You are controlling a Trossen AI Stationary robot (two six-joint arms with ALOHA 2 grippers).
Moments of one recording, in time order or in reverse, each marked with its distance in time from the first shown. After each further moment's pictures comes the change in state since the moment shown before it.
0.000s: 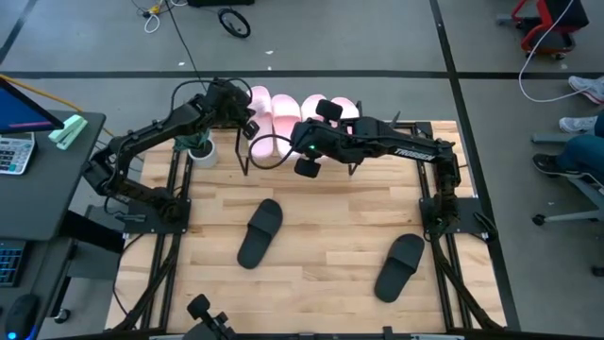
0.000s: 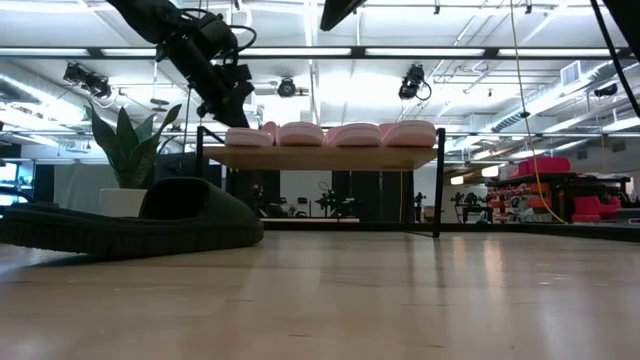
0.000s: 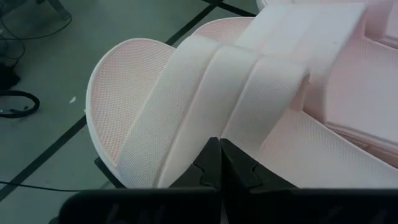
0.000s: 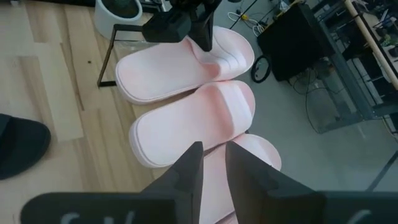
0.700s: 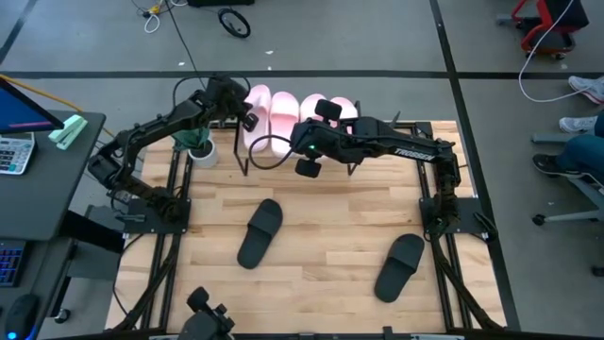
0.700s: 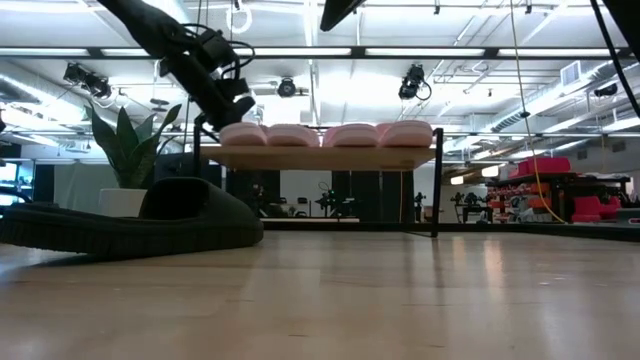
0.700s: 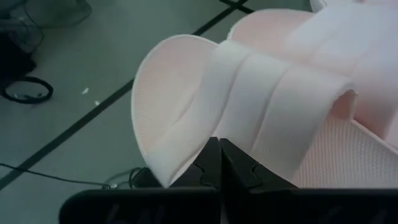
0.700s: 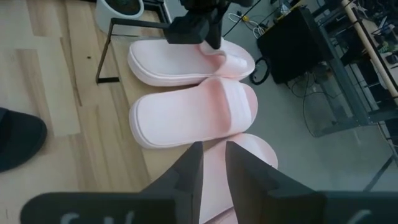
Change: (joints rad) left arm 0.064 0.067 0.002 0.060 0.011 -0.025; right arm -0.001 0.000 0.000 0.000 0.001 -0.036
